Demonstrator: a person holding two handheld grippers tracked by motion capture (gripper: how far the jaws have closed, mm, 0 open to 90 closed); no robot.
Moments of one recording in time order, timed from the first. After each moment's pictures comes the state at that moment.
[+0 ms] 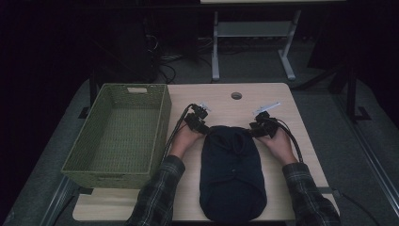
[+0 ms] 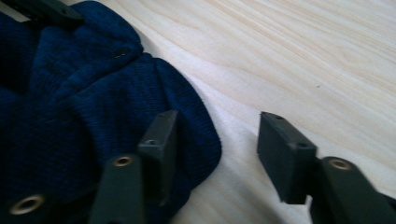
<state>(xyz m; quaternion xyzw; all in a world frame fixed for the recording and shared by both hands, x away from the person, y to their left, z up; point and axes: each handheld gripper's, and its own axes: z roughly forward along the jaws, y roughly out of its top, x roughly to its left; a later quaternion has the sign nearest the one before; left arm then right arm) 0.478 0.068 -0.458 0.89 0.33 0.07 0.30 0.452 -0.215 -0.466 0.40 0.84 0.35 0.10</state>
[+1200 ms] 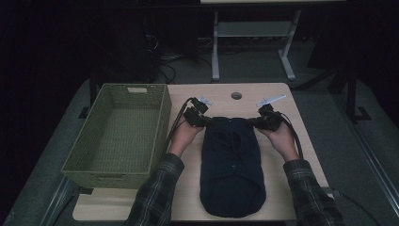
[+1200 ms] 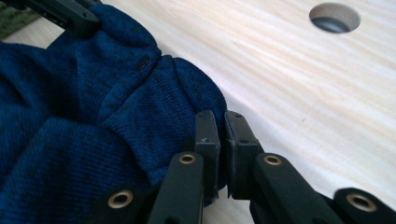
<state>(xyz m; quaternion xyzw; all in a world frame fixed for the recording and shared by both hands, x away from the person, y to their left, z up) 0.467 0.069 -0.410 0.88 0.30 0.10 0.34 0.447 -0.216 -0.423 0.41 0.83 0.37 0.09</state>
